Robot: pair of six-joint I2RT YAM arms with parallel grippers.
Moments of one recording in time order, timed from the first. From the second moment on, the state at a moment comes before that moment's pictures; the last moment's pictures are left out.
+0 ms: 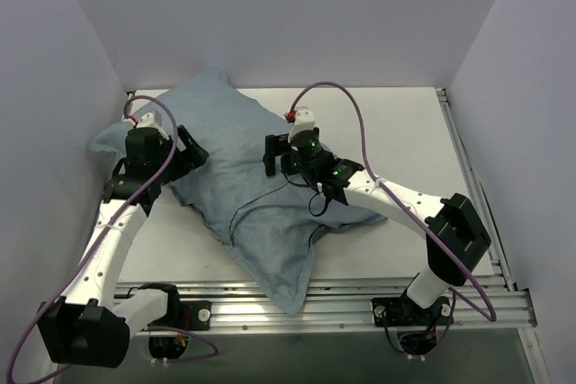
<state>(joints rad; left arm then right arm) -0.11 1.11 0.98 -0.47 0.01 -0.61 0.80 1.61 1.14 0.01 0.24 0.40</state>
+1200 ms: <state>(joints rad) -0.55 1.03 1.02 -0.53 0.04 -0.35 0.81 1.20 0.75 -0.21 0.52 0.62</state>
